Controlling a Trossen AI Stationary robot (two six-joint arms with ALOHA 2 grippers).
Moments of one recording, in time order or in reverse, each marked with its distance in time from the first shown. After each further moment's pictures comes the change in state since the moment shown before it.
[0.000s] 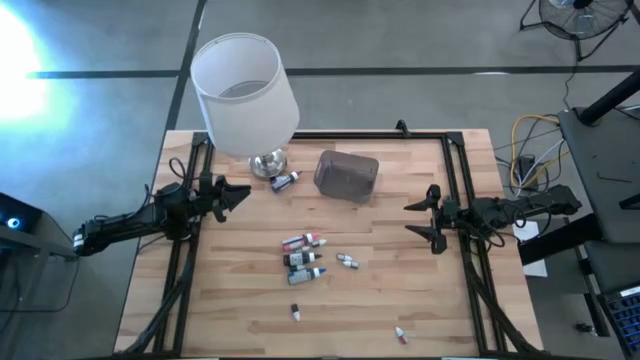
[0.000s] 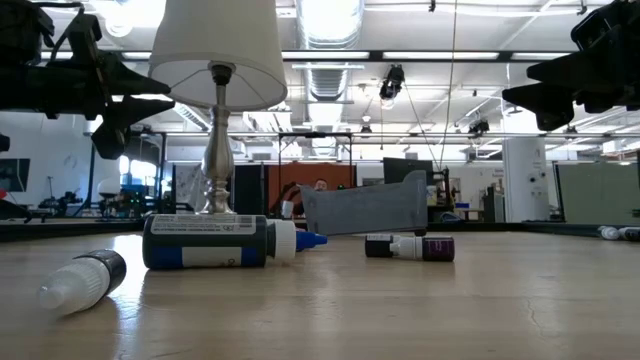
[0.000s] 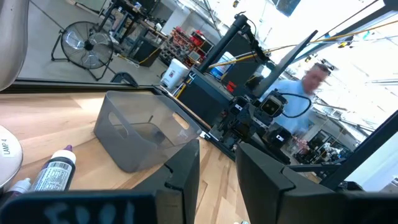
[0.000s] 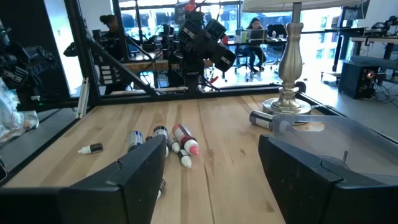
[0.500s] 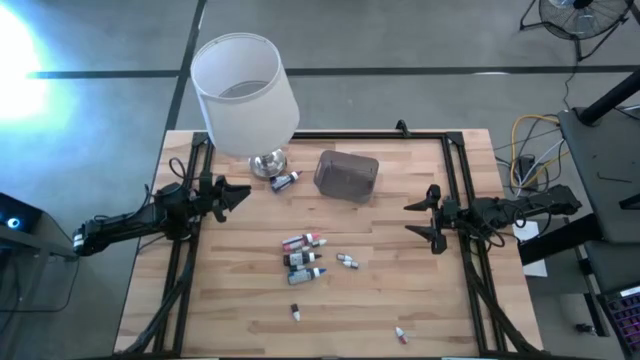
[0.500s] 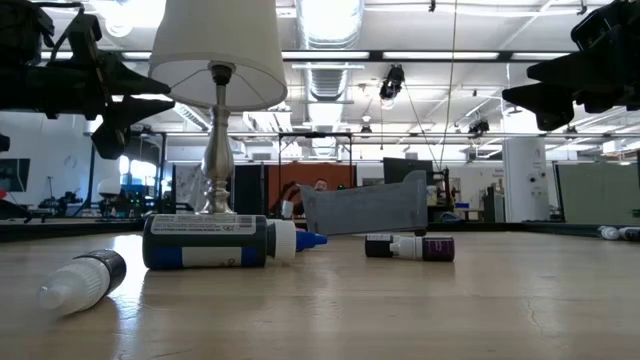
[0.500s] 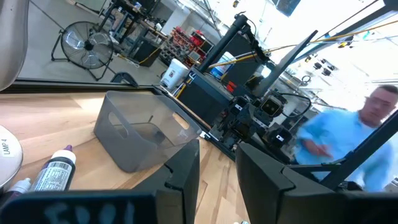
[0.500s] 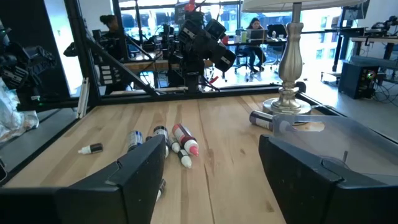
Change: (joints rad) left arm 0.000 0.000 0.000 0.000 0.000 0.000; right arm 0.000 0.000 0.000 0.000 0.000 0.000
